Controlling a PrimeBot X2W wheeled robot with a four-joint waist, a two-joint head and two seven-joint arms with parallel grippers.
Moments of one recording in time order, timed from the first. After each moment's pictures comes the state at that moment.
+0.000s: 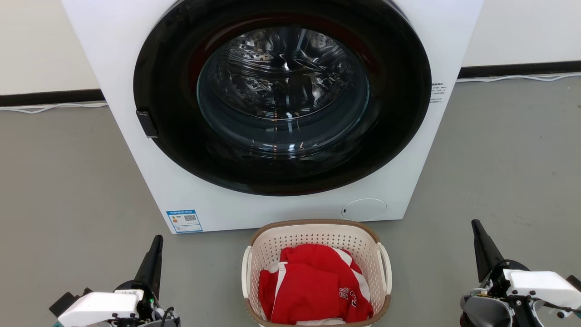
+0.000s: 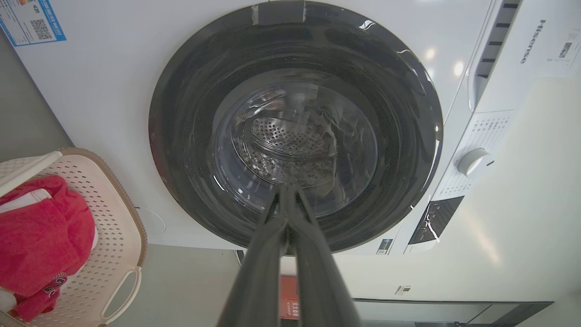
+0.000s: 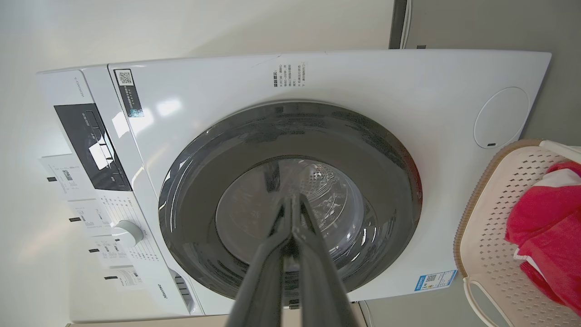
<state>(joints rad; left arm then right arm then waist) -0.05 0.04 0.08 0.27 -1.60 -0.12 0.11 -0.08 -0.05 -0.13 0.28 1.60 0.12 0.10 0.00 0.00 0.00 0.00</state>
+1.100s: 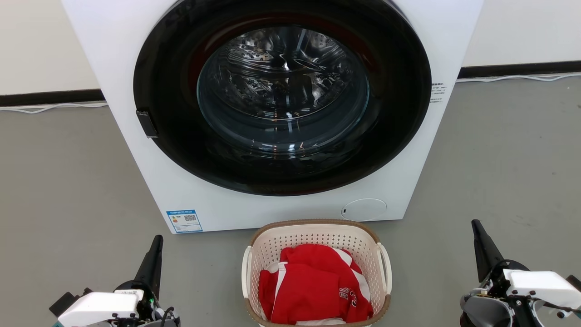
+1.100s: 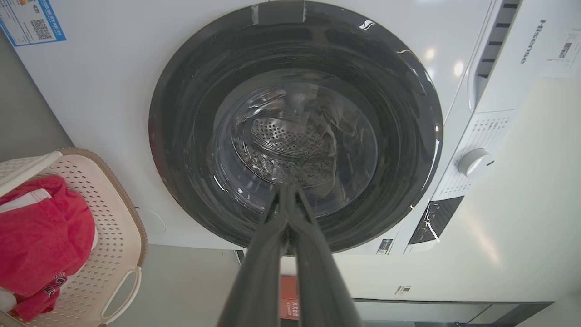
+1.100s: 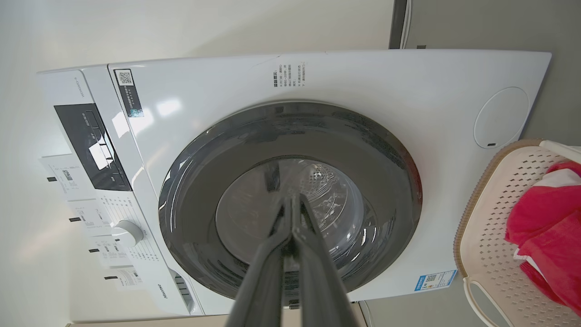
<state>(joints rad) -0.05 0.04 0.08 0.27 -1.60 -0.12 0.11 -0.08 -0.05 -0.13 0.28 1.60 0.12 0.10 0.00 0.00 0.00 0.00</state>
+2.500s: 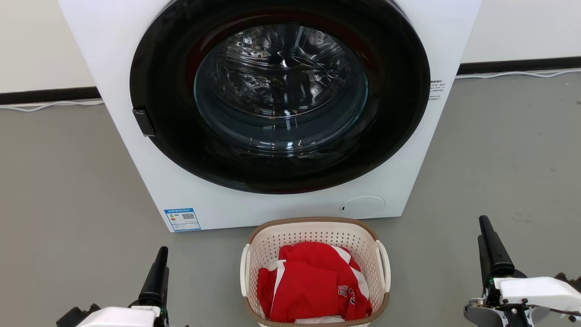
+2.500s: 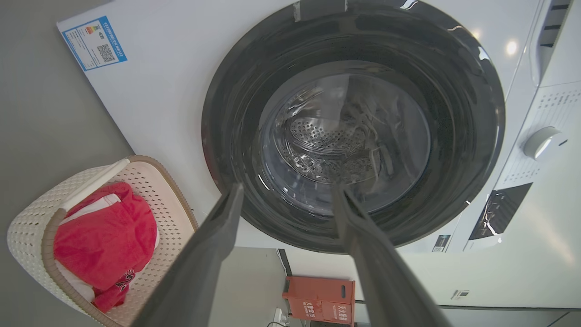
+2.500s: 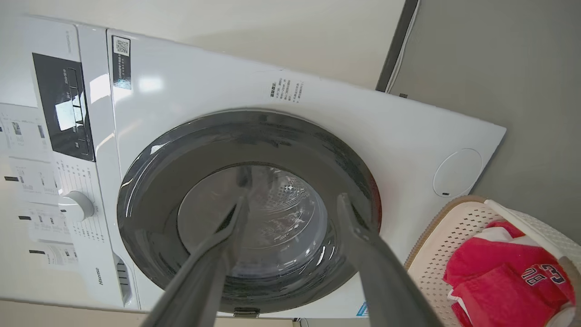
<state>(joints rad) -0.01 0.03 0.05 0.32 -1.47 -0.12 0.02 -0.04 -0.04 -0.13 0.24 1.37 0.12 0.03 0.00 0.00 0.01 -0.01</state>
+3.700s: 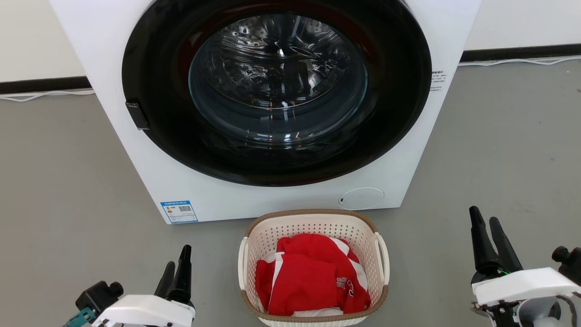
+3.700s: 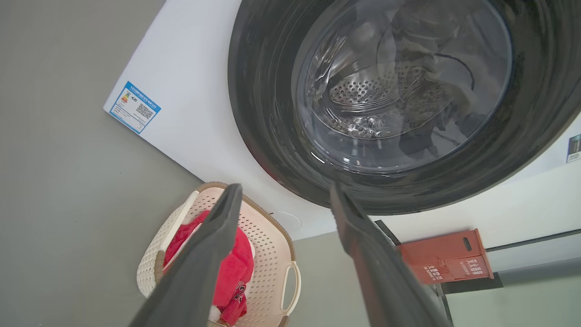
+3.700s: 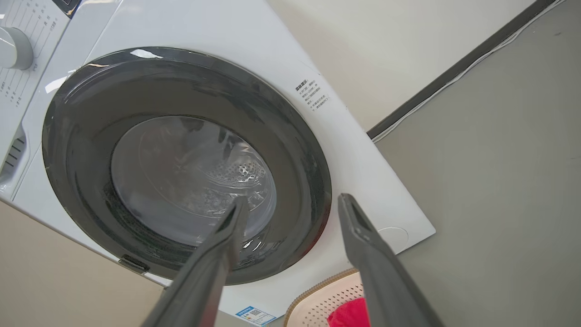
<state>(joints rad) -0.06 0.03 -0.02 0.38 -0.98 -0.10 -0.08 -0.04 -0.12 -0.05 0.19 0.81 0.12 -0.07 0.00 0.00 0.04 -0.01</state>
